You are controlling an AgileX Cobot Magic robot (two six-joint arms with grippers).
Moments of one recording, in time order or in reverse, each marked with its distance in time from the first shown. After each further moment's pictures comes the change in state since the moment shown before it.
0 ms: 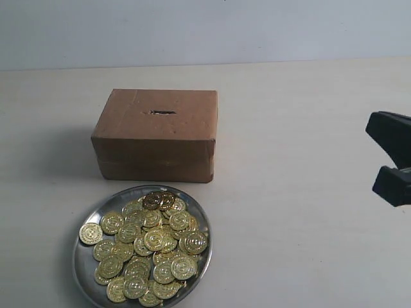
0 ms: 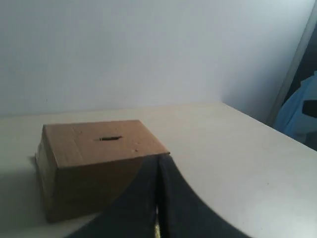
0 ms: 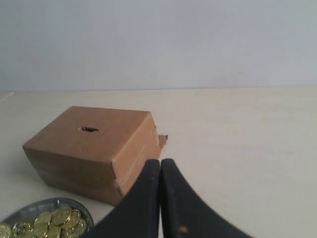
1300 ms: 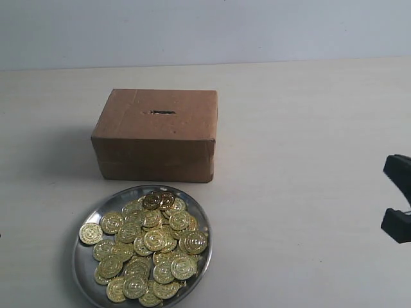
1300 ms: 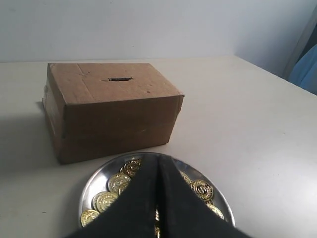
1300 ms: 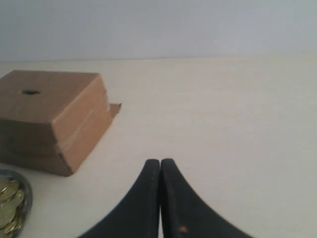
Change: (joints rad) left arm 0.002 -0.007 0.116 0.090 0.029 -0.029; right arm -0.052 -0.046 0.153 -0.005 0.056 0.002
